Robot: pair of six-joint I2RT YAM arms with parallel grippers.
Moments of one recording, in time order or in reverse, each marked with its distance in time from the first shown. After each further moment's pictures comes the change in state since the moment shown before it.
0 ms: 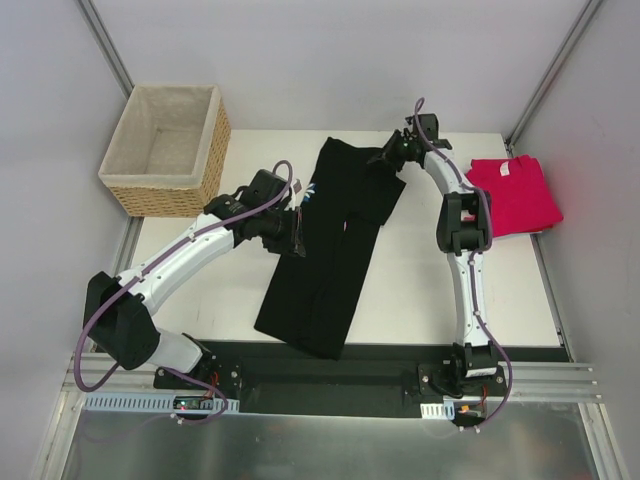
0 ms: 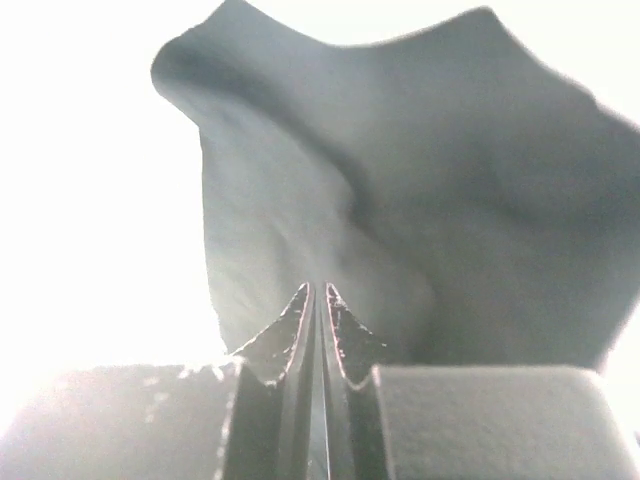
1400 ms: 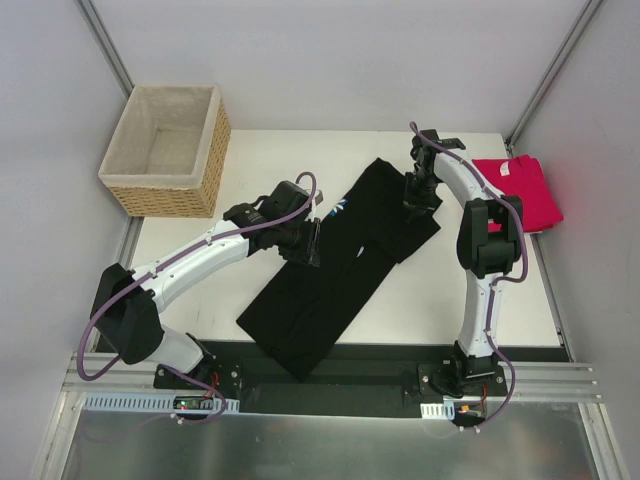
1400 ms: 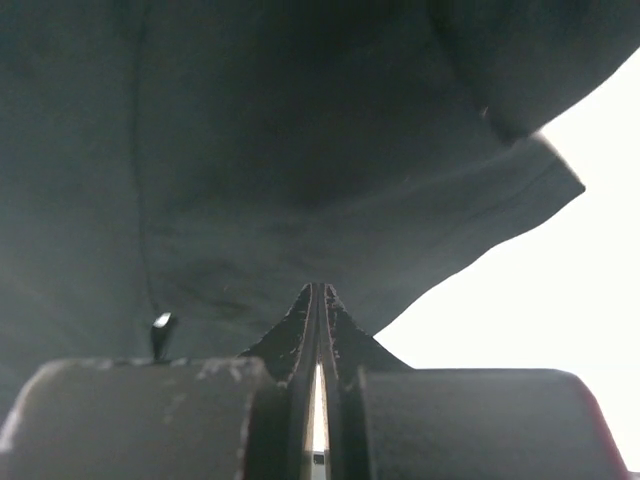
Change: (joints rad) left arm -0.119 0.041 -0.029 0.076 -0.024 0.022; right arm 0.050 -0.512 -0.562 -0.486 0.470 -0.312
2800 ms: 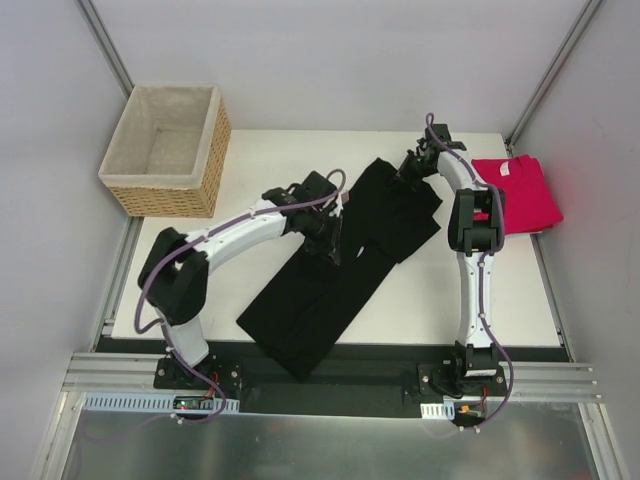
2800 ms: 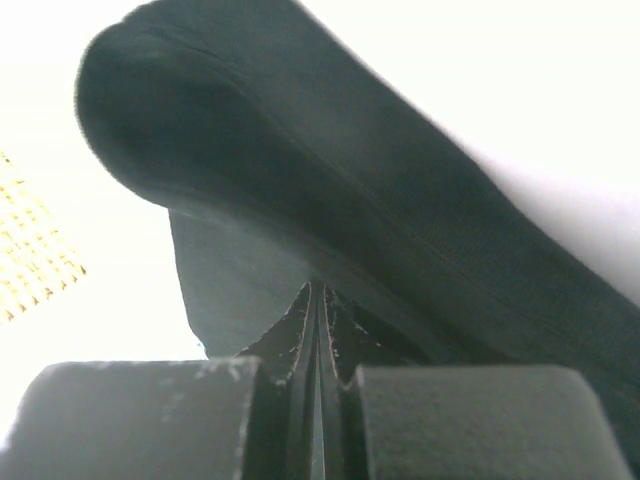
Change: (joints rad) left arm -0.006 0.350 0.176 0.013 0.172 0.002; right arm -0.114 0.433 0.403 0.294 -0.462 0.264
